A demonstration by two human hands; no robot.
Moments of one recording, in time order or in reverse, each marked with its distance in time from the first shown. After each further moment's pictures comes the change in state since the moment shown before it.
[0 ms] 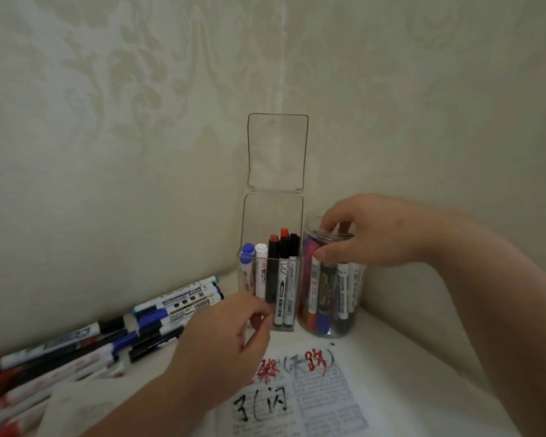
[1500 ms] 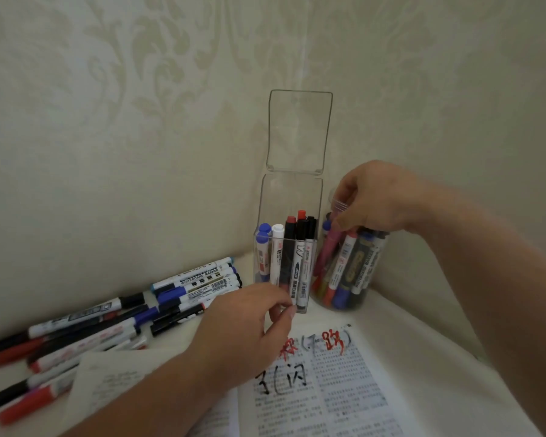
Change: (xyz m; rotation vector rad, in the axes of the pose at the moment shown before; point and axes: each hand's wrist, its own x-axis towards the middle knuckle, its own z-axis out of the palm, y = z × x) left_hand -0.009 -0.008 0.004 0.032 -0.054 0.026; right_hand 0.029 -0.022 0.007 0.258 0.094 0.283
